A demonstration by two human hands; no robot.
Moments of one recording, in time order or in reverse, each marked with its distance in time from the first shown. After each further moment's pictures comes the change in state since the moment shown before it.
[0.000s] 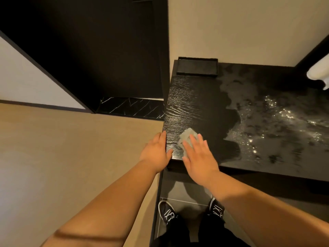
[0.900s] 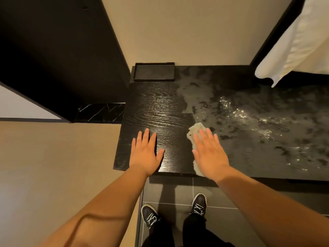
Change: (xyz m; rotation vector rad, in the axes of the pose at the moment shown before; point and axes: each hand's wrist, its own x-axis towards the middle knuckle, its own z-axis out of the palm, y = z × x) left_hand 0.050 0.122 0.045 0.235 0.025 -0.006; right_hand -0.035 0.197 -0.021 -0.087 0.003 0.151
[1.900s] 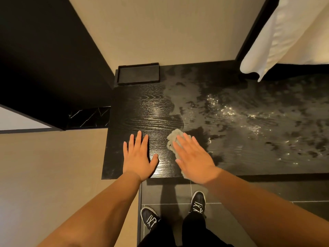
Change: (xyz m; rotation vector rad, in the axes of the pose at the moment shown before) left_hand 0.013 0.013 0.014 0.020 0.033 0.011; right_hand 0.000 -0.006 0.003 0.044 0.037 -0.248
